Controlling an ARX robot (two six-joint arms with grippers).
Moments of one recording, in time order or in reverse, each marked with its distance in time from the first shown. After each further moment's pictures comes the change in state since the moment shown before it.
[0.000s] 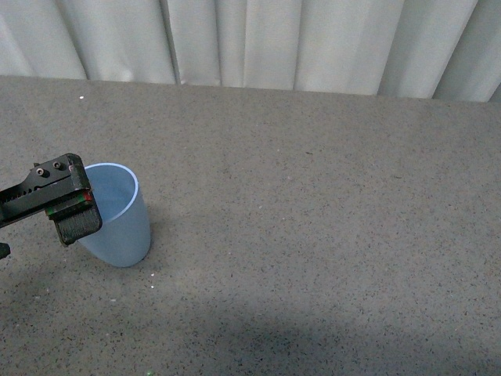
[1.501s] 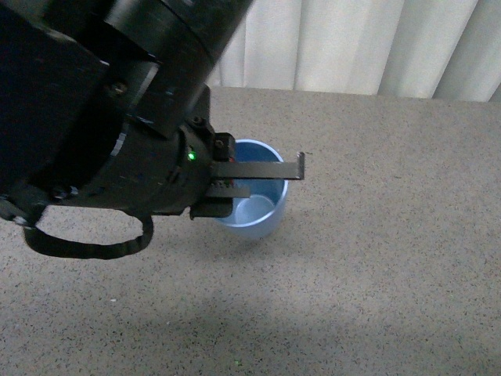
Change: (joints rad) left arm -0.387 0.196 0.384 -0.188 -0.141 0.112; right arm 0.000 0.000 0.000 0.000 0.000 0.000
